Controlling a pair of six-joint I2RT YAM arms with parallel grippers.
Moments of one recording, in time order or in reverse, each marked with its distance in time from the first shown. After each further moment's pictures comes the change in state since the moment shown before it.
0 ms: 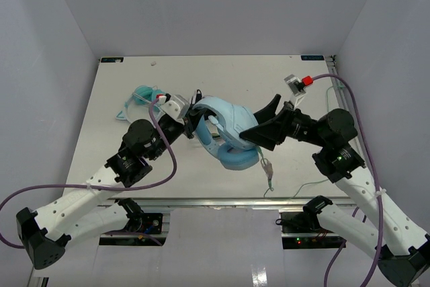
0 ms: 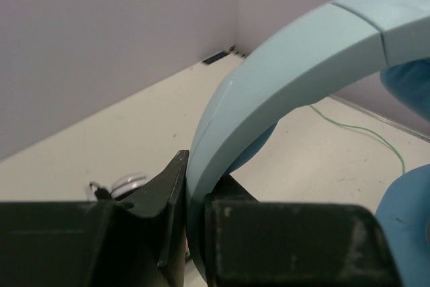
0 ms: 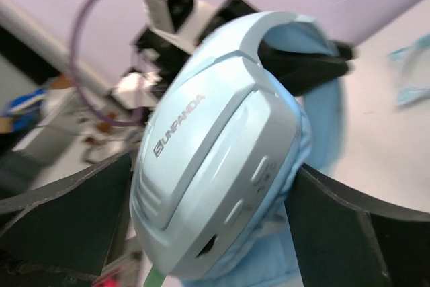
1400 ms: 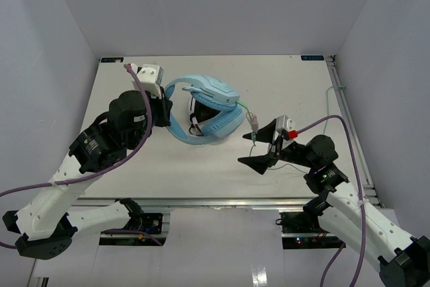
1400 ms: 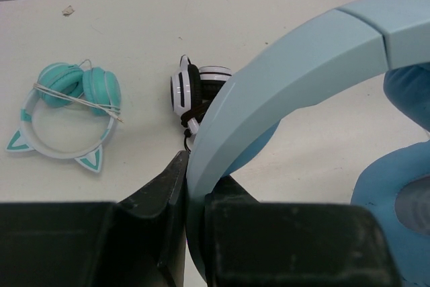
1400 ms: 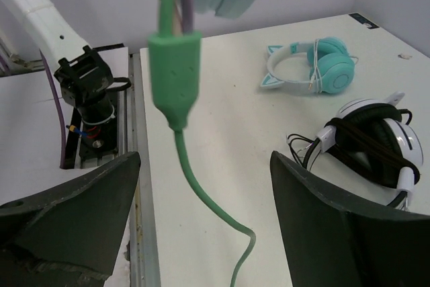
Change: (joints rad) left arm -0.005 0.132 0.667 -1.052 -0.482 -0.359; right arm -0.008 -0.141 -0.408 0.102 0.040 -0.805
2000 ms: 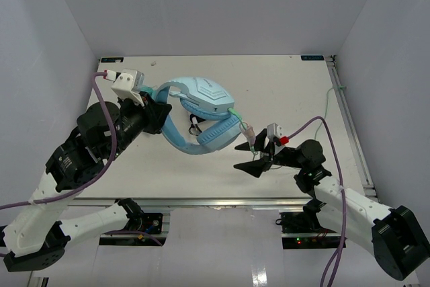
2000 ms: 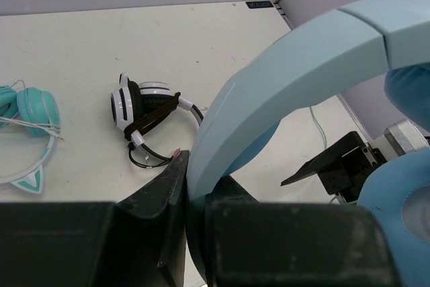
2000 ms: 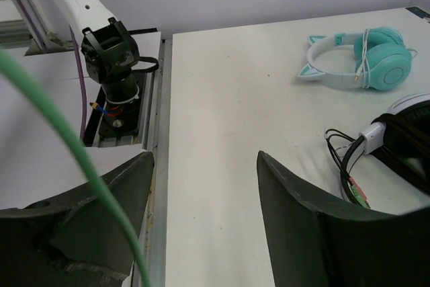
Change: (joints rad) left arm 0.000 -0.130 -0.010 0.047 0.187 -0.060; right arm 0.009 0.225 -0.181 0.461 -0.138 0.072
